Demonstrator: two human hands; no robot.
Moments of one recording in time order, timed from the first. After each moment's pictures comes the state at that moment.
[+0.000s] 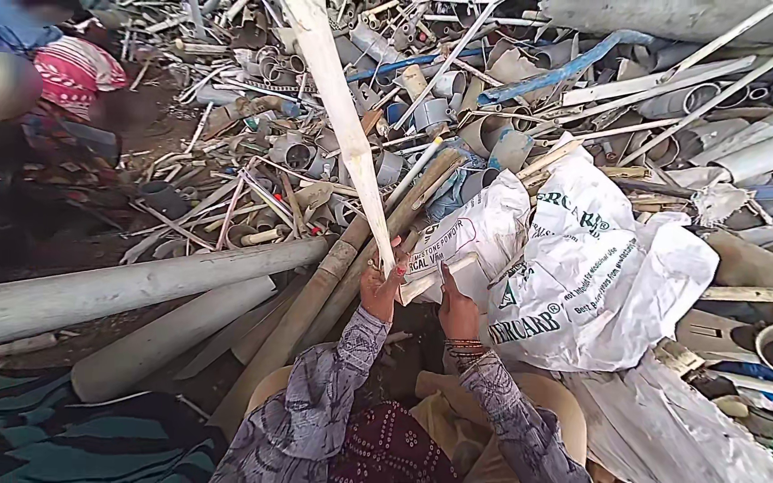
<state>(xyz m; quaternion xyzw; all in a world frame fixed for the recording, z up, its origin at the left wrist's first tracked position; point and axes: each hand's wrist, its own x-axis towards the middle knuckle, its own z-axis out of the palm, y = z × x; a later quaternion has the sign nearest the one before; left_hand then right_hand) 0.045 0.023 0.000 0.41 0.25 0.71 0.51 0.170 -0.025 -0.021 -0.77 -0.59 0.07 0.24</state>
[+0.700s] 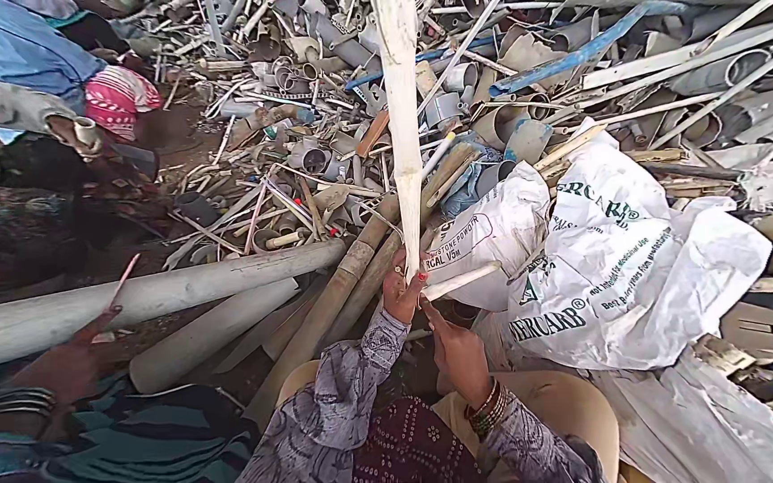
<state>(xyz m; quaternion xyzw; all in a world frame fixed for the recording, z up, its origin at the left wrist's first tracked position) 0.045 0.026 -0.018 0.52 0.22 0.70 0.44 0.139 -0.074 -0.020 -0.64 -0.70 0.02 0.30</state>
